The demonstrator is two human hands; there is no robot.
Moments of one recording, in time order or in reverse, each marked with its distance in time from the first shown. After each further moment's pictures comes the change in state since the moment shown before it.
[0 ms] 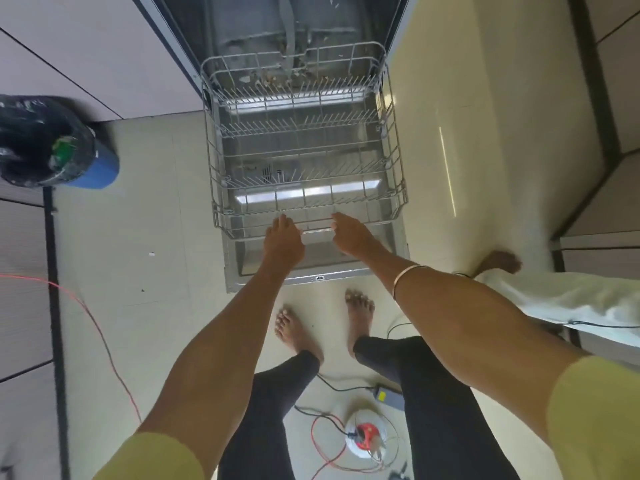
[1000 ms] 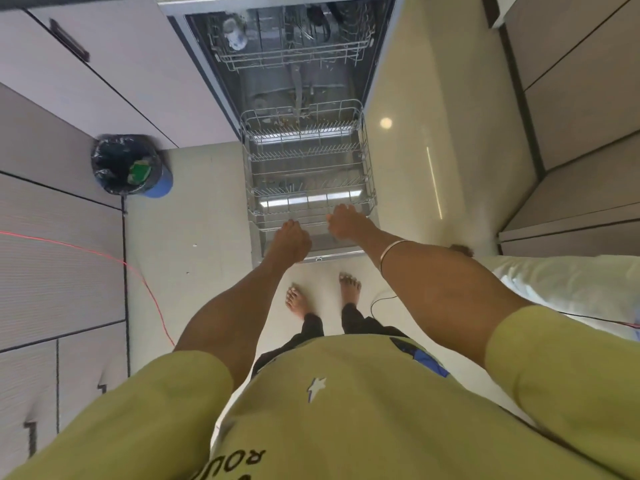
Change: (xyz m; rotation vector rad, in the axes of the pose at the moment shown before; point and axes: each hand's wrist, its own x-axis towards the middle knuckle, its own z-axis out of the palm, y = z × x) left_hand -0.255 0.077 -0.190 -0.045 -0.097 0.002; right_hand -0.236 -0.131 -0.143 -0.395 -0.103 0.102
